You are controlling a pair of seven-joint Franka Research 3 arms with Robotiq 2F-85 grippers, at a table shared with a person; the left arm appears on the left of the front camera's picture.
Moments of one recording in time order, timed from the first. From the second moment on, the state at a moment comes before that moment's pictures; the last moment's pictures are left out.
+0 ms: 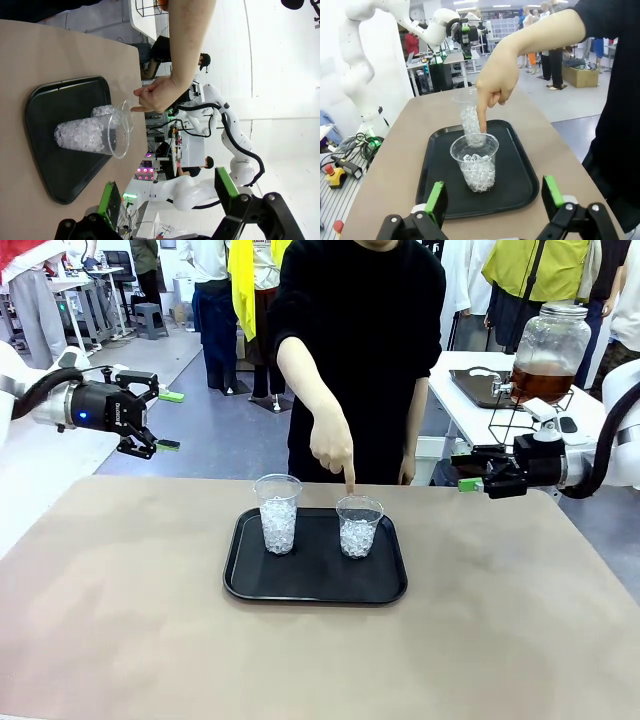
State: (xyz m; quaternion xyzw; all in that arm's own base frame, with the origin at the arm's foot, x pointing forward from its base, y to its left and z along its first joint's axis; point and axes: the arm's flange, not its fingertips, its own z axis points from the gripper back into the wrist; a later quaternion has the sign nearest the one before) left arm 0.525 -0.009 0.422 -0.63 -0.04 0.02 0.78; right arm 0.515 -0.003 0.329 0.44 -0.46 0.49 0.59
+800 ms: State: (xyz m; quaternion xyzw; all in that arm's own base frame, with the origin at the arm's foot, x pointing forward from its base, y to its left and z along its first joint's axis) left arm 0.525 -0.009 0.422 -0.63 -0.04 0.02 0.78; right arm 0.514 0.004 0.319 0.45 -0.46 0.50 0.58
